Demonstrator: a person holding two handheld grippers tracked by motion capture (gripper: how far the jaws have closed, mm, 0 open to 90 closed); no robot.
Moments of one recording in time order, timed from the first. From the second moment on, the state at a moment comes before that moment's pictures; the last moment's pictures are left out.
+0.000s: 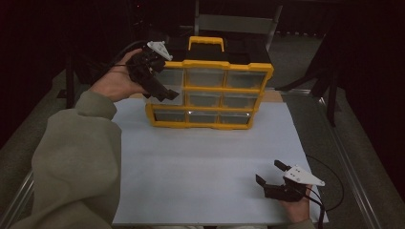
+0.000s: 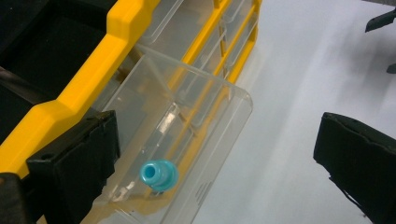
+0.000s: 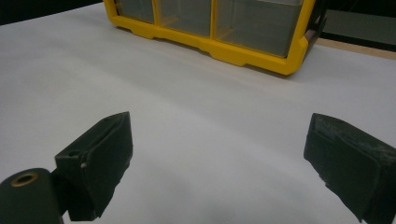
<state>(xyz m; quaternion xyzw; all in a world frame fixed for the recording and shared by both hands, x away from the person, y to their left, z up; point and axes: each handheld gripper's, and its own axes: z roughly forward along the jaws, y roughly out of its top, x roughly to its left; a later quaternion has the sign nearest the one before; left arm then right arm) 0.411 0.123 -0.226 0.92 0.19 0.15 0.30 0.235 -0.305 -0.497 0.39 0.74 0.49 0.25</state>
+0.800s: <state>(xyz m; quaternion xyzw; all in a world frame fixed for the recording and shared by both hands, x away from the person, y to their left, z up) 0.399 0.117 -0.225 0.93 0.17 0.14 0.30 0.235 -0.303 -0.497 0.38 0.74 0.49 0.25</state>
